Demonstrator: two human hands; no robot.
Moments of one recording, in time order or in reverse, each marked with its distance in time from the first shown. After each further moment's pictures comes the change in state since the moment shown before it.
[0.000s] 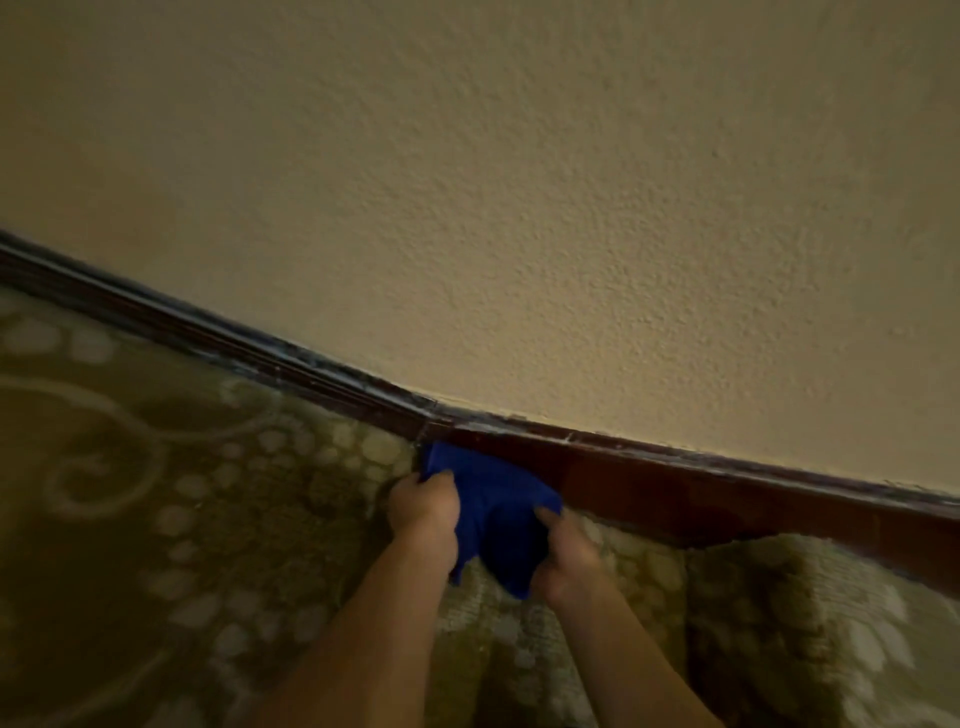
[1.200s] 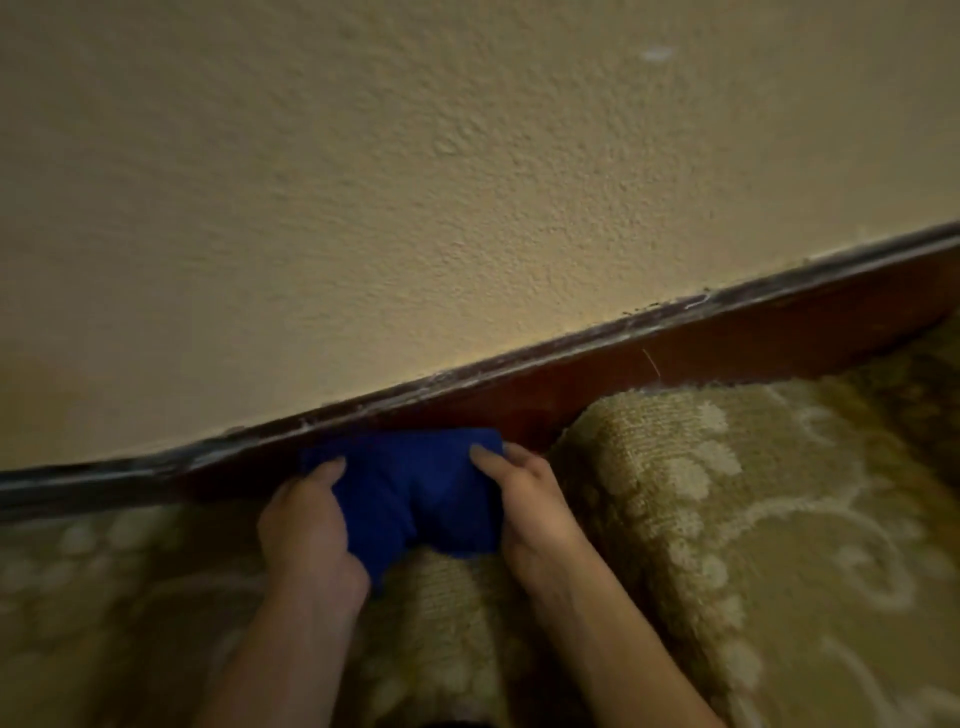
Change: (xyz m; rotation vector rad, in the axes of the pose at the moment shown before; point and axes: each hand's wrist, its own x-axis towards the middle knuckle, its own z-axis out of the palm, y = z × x) left_hand -0.050 -0.052 0.083 0.035 -0.158 0.011; right_hand 0.016 -0.053 -0.142 0.213 -0.243 -0.279
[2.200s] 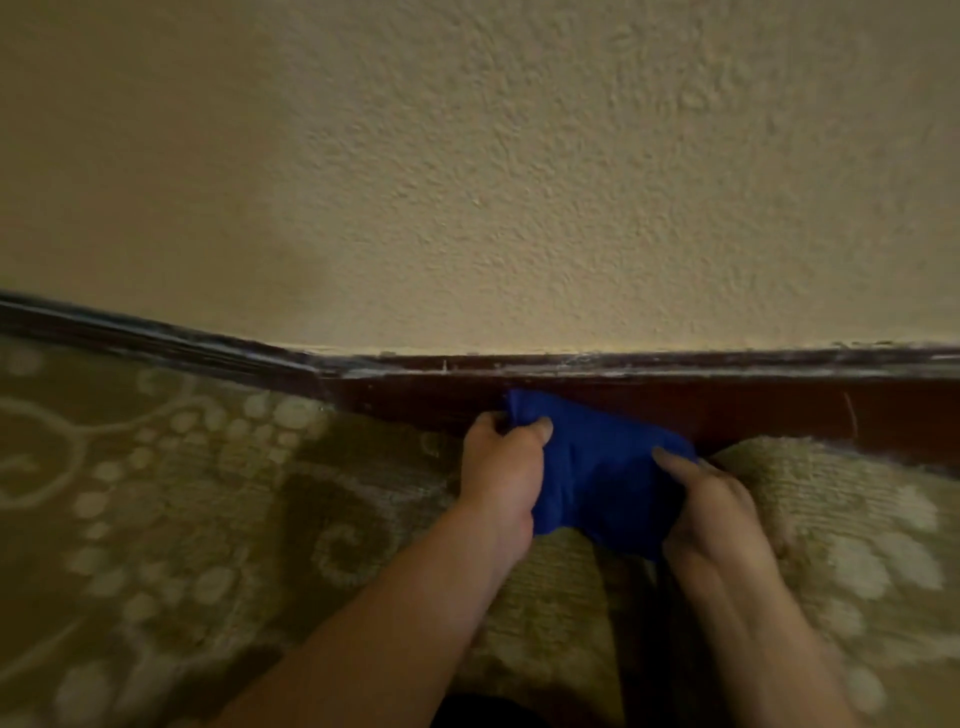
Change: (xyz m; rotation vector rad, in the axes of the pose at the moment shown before) left_hand -0.023 -0.030 0.044 0.117 -0.131 0.084; right_hand 0.011 -0.030 -0.035 -0.079 0.107 0.003
